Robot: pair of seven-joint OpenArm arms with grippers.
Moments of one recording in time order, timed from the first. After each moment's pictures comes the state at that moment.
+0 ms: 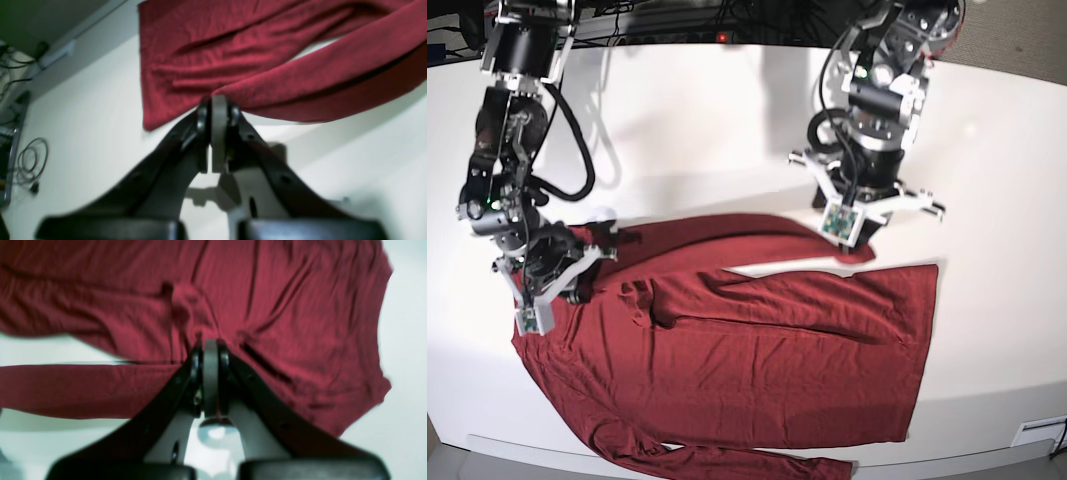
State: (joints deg) left arm 10.0 -11.2 29.6 108.9 19.0 14.6 33.7; right arm 5.9 13.7 15.6 93.0 17.9 25.5 -48.5
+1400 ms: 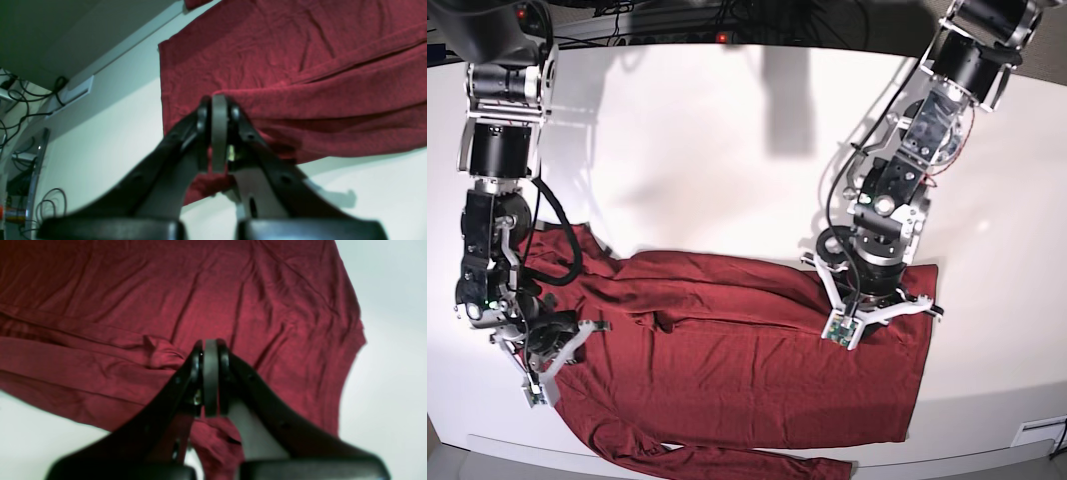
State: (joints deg) left arm -11.5 -11.3 29.8 89.1 12.5 12.9 32.0; right arm 24.9 19.0 6.7 74.1 14.3 25.3 -50.4
